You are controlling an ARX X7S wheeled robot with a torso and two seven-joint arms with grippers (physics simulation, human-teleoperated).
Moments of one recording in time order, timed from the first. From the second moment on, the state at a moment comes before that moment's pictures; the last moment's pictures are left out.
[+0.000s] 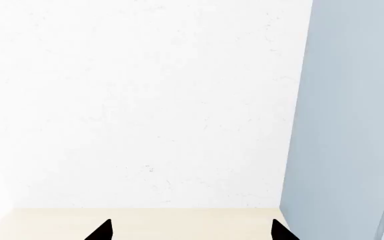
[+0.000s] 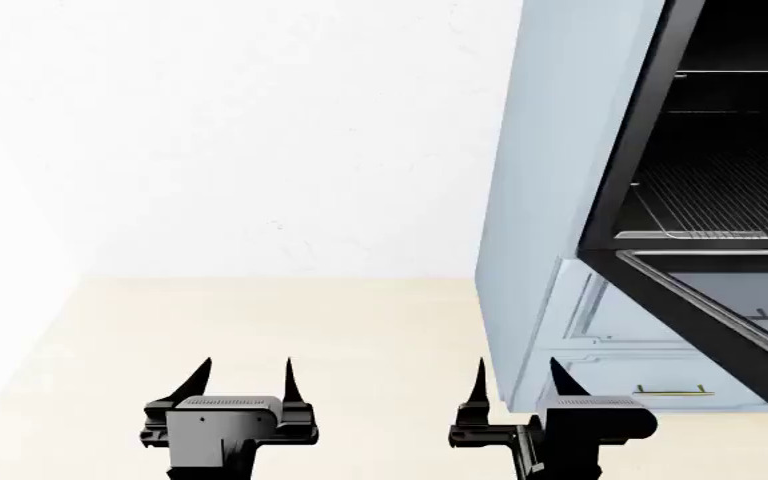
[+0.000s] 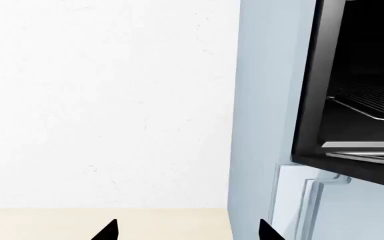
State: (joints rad) left arm 0.00 0.00 0.00 0.00 0.00 0.00 0.00; right arm 0.00 0.00 0.00 0.00 0.00 0.00 0.00
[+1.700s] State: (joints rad) left arm -1.00 -0.55 -0.13 0.61 -1.75 -1.43 -1.15; right arm 0.91 0.60 0.22 -0.84 1.61 1.44 0.93
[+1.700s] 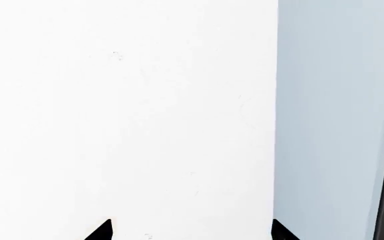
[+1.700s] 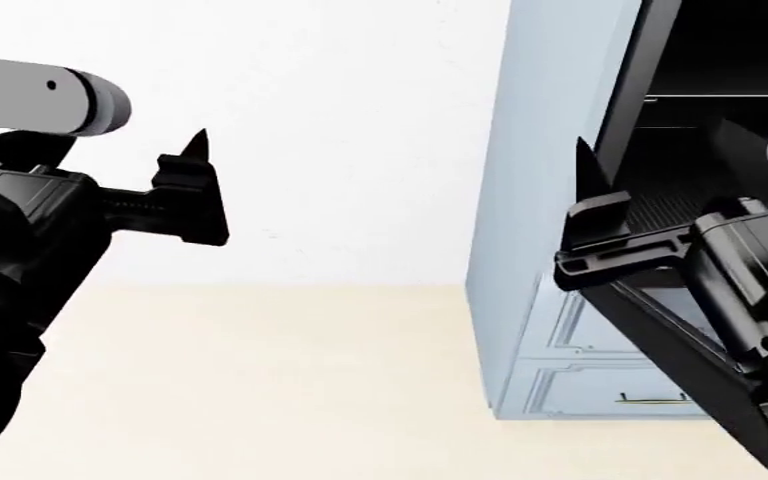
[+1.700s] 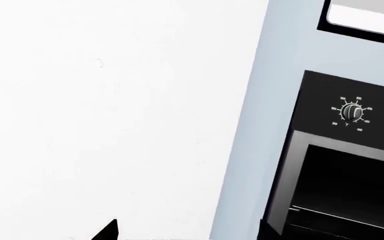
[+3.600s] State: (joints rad) left arm -1.20 -0.64 0.08 0.49 -1.88 -1.30 -1.23; right arm 1.04 0.77 0.06 -0.63 1.62 1.37 0.91
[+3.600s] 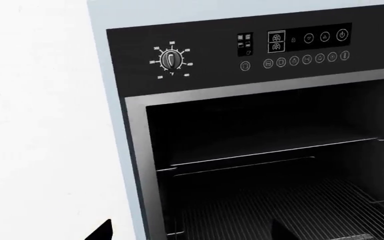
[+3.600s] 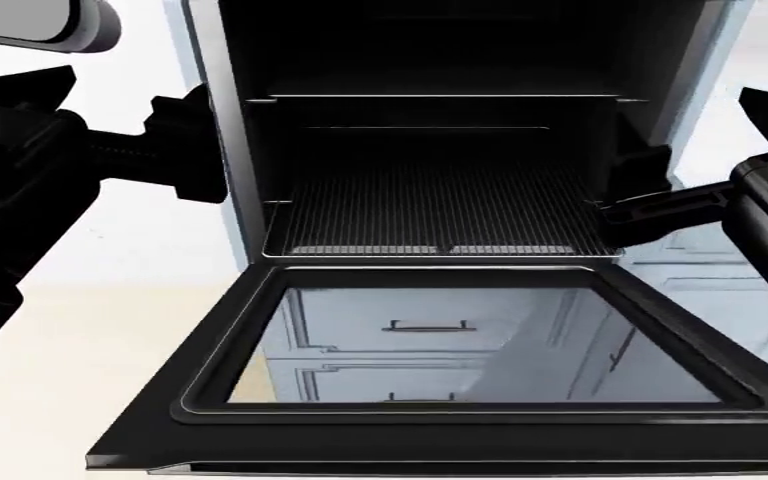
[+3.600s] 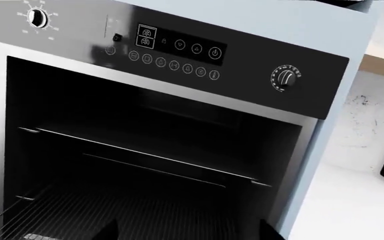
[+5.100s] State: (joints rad) left arm -1.18 -0.67 0.13 0.48 -1.85 -1.24 -1.19; right arm 1.09 0.78 -0.04 -0.60 1.66 1.32 0.93
